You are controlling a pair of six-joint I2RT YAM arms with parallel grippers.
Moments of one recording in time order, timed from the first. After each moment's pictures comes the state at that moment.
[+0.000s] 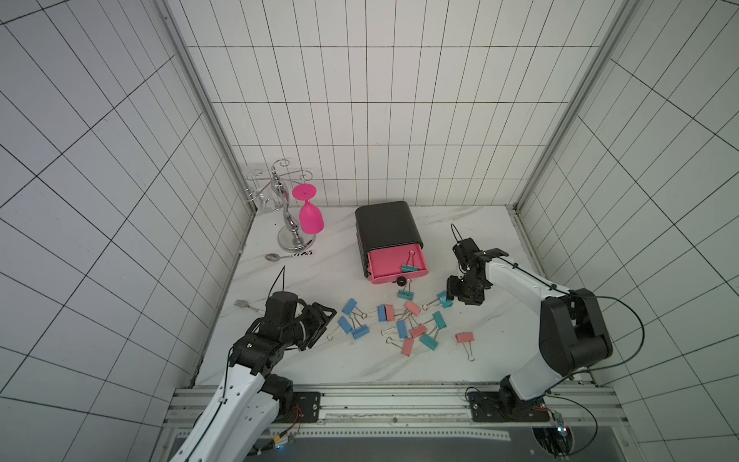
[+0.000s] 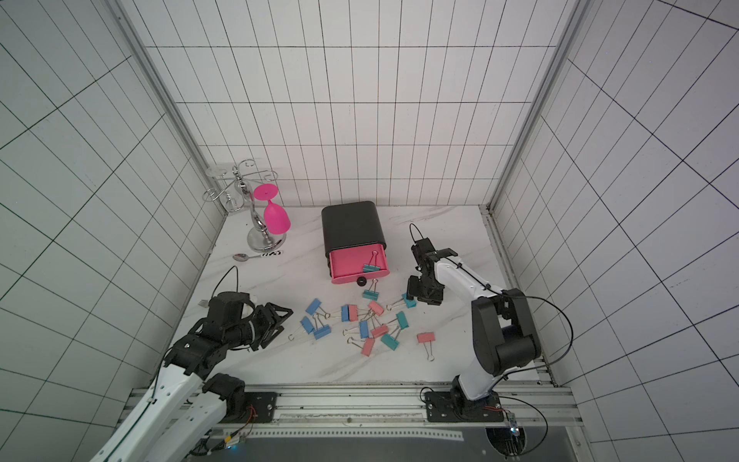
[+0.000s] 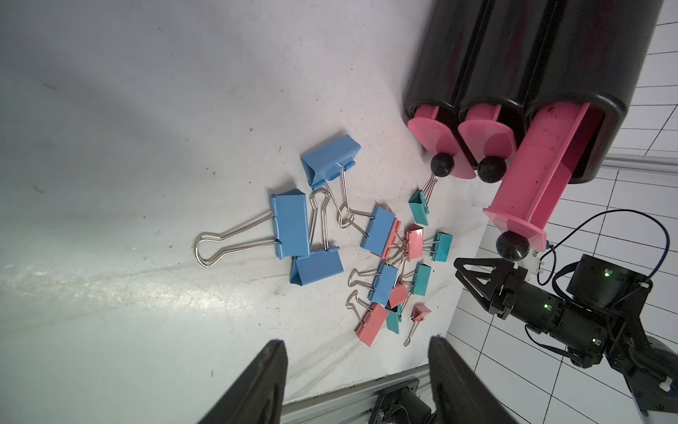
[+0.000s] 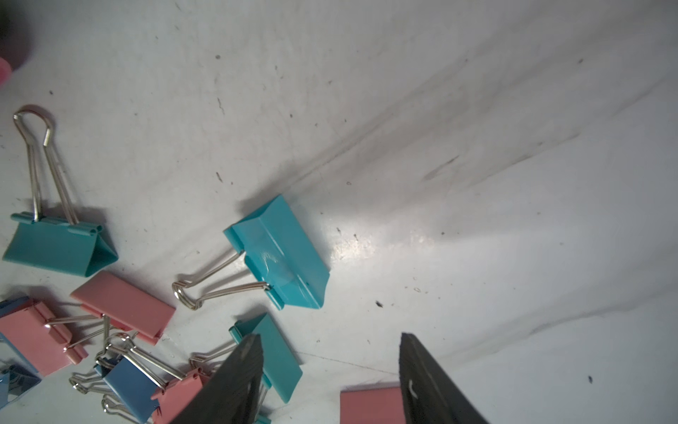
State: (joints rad) left arm -0.28 0.61 0.52 -0.70 0.39 -1.16; right arm 0.40 1.63 1.09 -0.91 -0.08 0.43
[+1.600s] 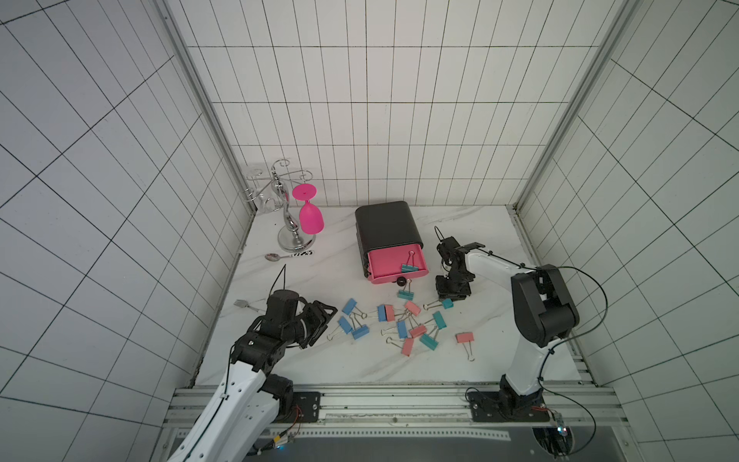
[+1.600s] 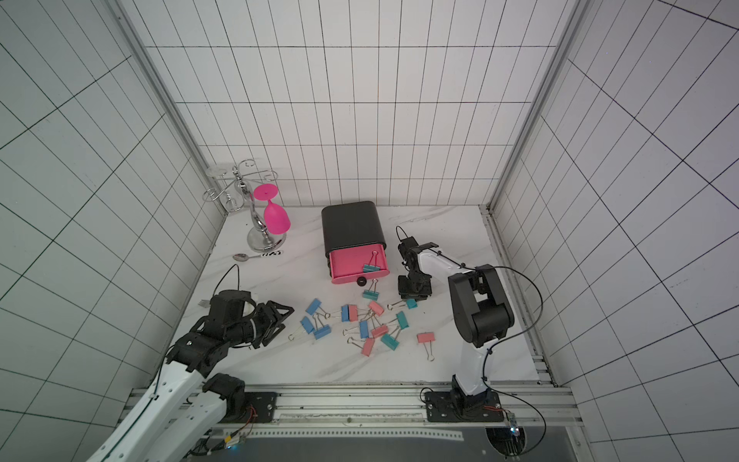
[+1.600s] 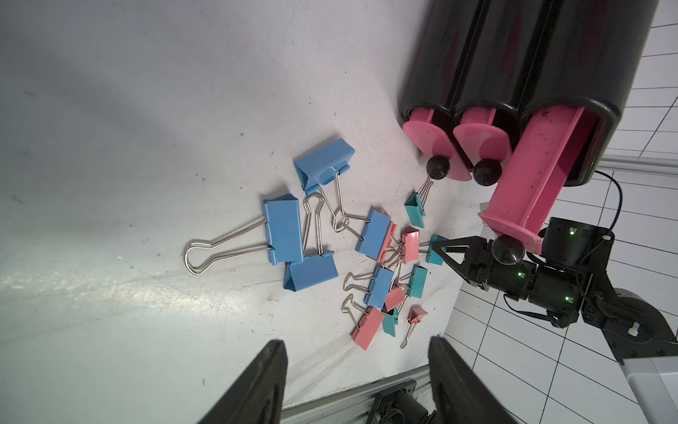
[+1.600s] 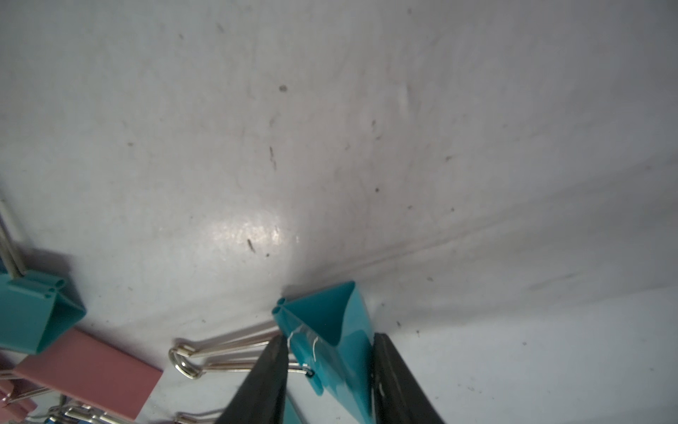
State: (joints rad) left arm -0.28 0.63 0.52 -0.67 0.39 -1.16; right arm 0.45 1.85 1.22 -0.91 -0.05 0.33
